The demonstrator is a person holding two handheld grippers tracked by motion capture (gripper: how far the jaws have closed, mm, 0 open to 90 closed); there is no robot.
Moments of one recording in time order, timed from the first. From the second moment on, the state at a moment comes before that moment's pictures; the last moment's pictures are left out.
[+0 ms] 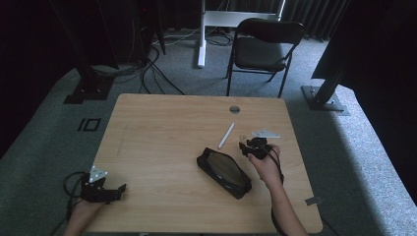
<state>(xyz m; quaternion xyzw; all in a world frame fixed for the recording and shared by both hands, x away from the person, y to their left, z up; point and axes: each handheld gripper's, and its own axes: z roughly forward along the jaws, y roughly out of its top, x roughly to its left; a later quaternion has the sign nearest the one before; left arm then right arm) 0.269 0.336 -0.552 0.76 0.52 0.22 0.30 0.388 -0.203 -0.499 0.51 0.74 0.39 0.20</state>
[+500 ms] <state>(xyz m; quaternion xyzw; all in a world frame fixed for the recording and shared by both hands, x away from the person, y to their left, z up) 0.269 0.336 -0.552 0.76 0.52 0.22 0.30 0.408 -0.212 -0.509 0.55 0.71 0.39 0.20</state>
